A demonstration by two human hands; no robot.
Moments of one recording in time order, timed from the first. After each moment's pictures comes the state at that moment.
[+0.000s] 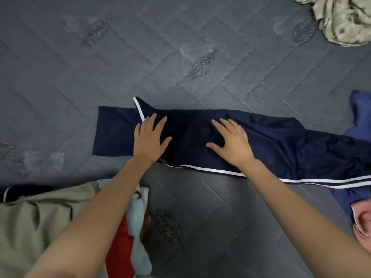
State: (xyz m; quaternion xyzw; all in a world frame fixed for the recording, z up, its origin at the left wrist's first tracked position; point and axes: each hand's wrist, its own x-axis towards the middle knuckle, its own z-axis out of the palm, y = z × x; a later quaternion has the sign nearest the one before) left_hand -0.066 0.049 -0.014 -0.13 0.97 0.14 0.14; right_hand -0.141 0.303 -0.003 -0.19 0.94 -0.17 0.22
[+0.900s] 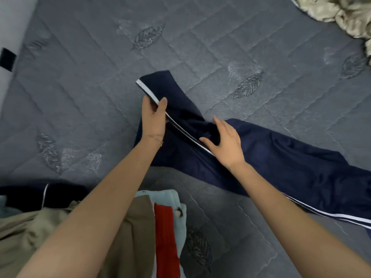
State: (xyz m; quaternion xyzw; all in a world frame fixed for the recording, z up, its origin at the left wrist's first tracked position) left_hand -0.106 -0.064 0.045 -0.38 0.58 0.70 -0.16; right_hand -0.145 0.136 -0.004 -0.18 0.93 -0.28 0.19
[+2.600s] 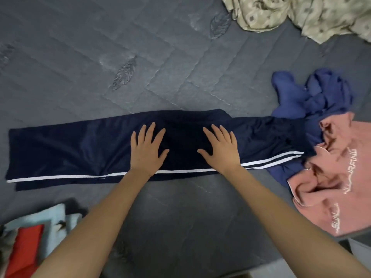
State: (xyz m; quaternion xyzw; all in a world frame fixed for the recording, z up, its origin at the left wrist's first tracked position) left_hand -0.119 0.245 -0.022 0.01 0.98 0.06 0.16; right_hand -0.147 0.482 -0.013 -0.09 0.97 -0.12 0.20
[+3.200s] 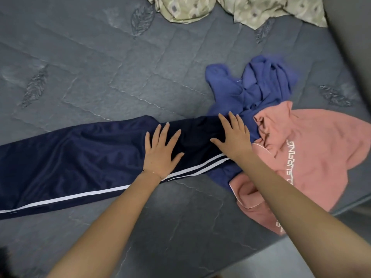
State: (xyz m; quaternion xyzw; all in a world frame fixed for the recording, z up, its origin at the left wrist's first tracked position) left_hand -0.171 0.489 -0.057 0.11 0.97 0.11 0.15; right_hand -0.208 0.728 -0.034 0.04 0.97 -0.12 0.21
